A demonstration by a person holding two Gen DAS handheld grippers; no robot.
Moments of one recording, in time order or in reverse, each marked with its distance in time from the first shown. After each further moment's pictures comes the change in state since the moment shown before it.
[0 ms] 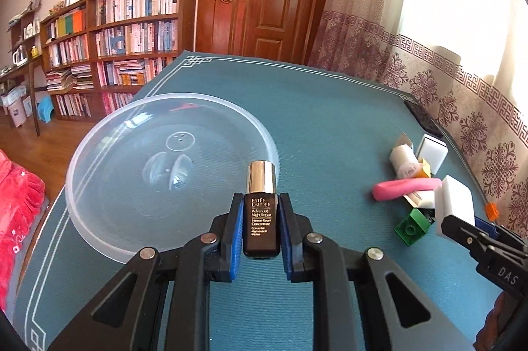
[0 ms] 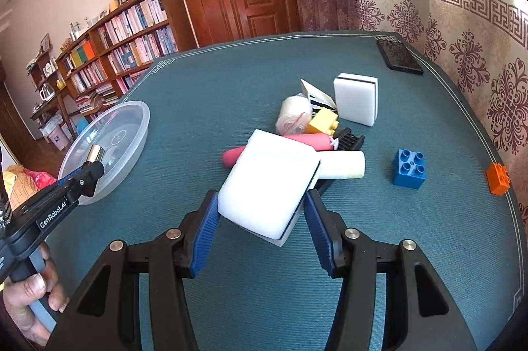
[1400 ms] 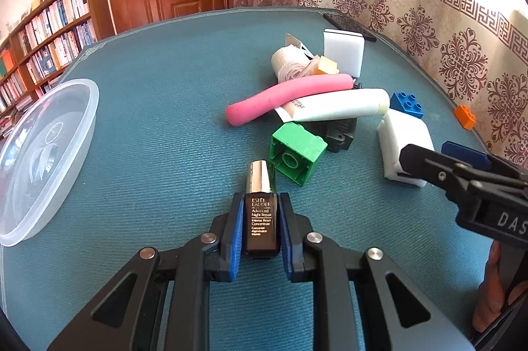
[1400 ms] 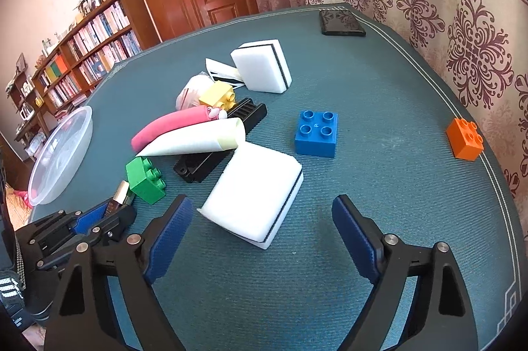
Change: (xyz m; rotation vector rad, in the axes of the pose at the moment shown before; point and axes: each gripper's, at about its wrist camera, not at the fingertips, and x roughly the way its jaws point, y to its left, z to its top) left arm 0.037 -0.141 -0.048 0.289 0.201 -0.133; right arm 0.007 -0.094 -0.023 0.113 0.042 -0.081
